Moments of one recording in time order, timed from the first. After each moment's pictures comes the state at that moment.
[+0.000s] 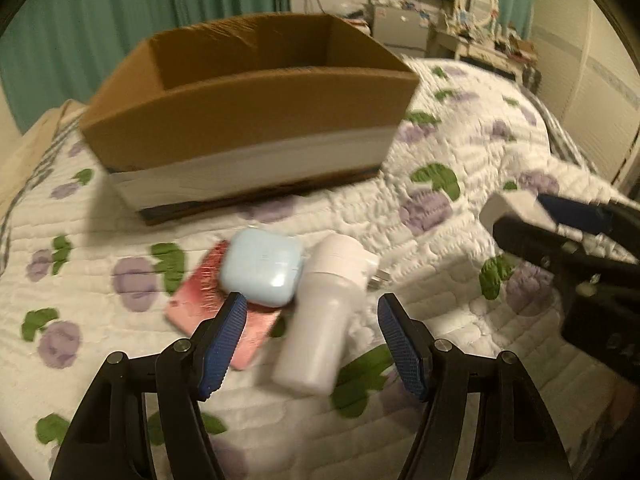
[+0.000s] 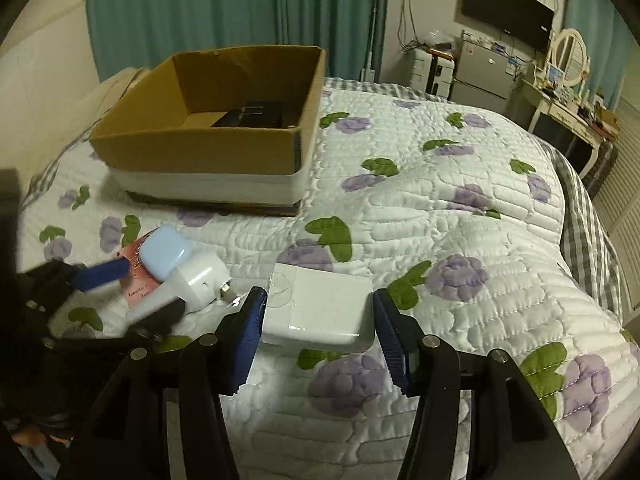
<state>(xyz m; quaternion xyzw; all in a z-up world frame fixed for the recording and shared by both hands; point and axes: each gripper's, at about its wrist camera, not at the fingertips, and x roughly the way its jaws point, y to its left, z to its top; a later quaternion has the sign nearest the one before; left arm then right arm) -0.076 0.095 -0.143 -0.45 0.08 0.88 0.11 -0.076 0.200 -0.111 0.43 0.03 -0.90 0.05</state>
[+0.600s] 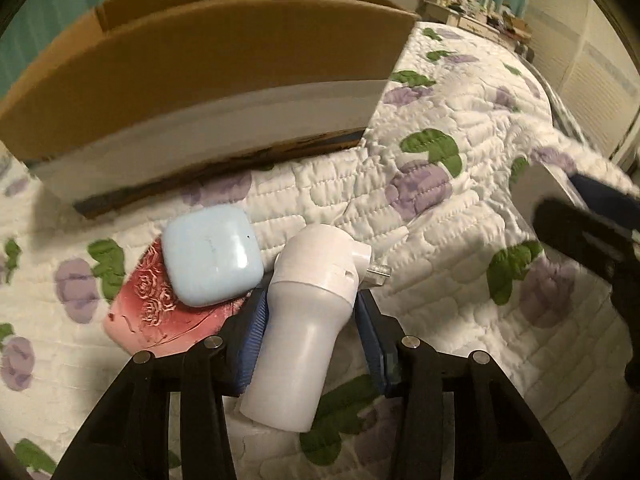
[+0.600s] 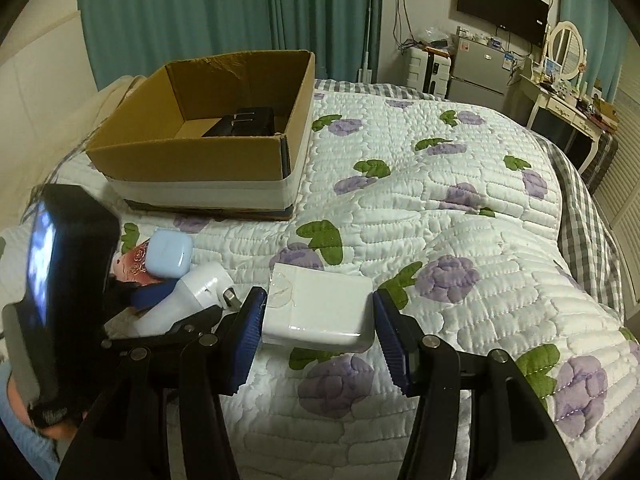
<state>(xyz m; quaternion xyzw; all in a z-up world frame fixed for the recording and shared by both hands) -0.100 0.099 -0.166 -0.51 0.06 0.85 0.14 -0.076 0.210 -0.108 0.43 0.02 -0.90 0.05</state>
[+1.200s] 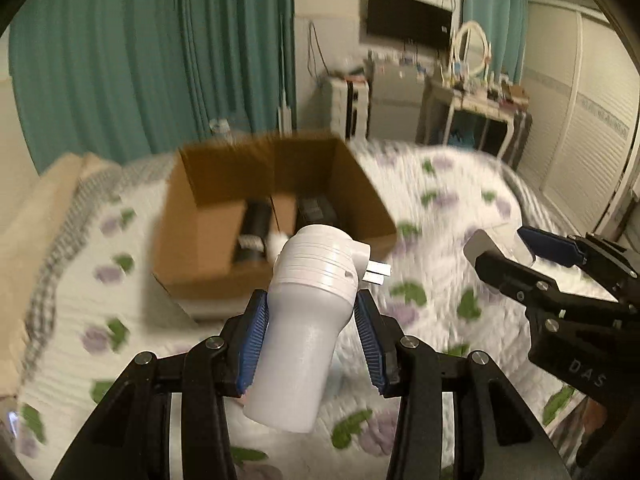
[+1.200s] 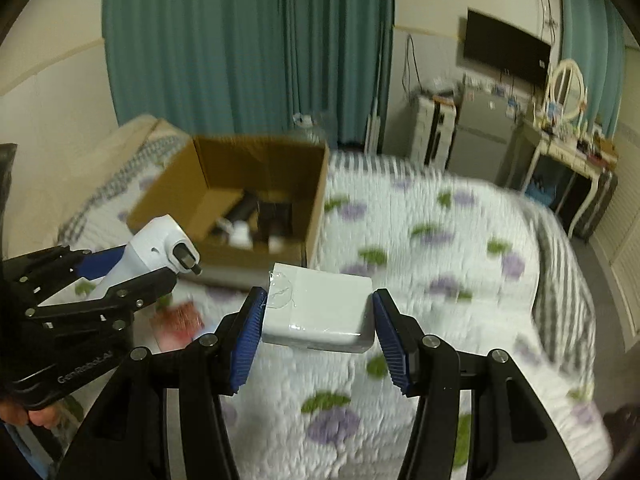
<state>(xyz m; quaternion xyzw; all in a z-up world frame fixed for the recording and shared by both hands) -0.080 0.068 -0.020 -0.36 0.05 0.92 0.11 -0.078 0.203 -0.020 0.34 0.04 -0.94 0.07</state>
